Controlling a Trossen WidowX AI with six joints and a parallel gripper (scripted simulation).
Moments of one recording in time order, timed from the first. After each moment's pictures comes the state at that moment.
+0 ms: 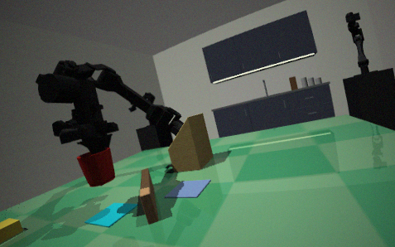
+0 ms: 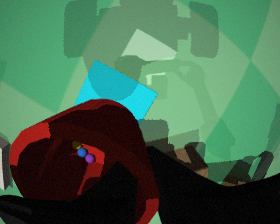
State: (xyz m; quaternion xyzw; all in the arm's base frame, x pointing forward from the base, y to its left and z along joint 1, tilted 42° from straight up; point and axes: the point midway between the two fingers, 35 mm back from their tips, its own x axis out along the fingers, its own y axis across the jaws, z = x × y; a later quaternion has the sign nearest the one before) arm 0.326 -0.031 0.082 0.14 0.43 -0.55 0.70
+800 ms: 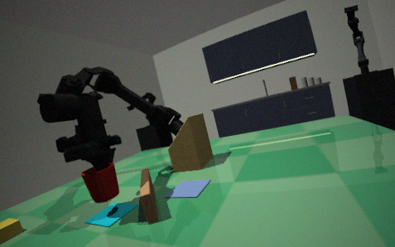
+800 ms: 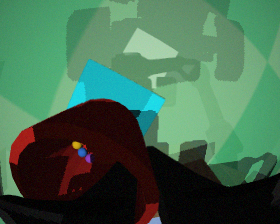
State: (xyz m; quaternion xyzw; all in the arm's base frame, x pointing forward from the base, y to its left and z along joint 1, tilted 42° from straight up) arm 0.328 -0.056 0.054 0.14 0.43 -0.55 0.70
